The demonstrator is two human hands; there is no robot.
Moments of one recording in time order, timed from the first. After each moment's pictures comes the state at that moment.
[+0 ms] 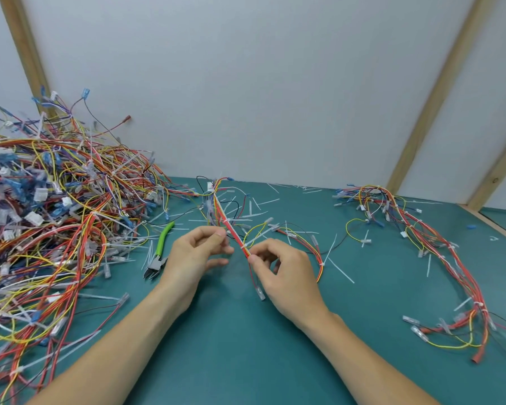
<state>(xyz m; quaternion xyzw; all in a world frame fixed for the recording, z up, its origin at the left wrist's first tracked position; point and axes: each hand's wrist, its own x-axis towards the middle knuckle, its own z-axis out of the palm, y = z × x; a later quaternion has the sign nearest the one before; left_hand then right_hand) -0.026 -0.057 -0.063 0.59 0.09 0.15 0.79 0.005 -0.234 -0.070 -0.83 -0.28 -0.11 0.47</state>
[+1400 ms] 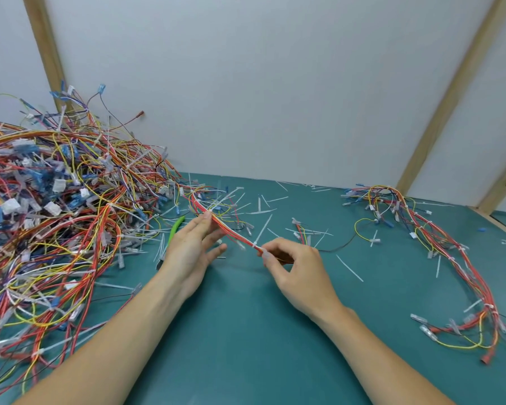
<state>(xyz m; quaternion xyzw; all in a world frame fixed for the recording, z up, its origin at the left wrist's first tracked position) -0.026 -0.043 -0.054 0.48 0.13 0.16 0.86 0.010 -0.240 -0.069 -0.82 -0.31 -0.09 0.48</state>
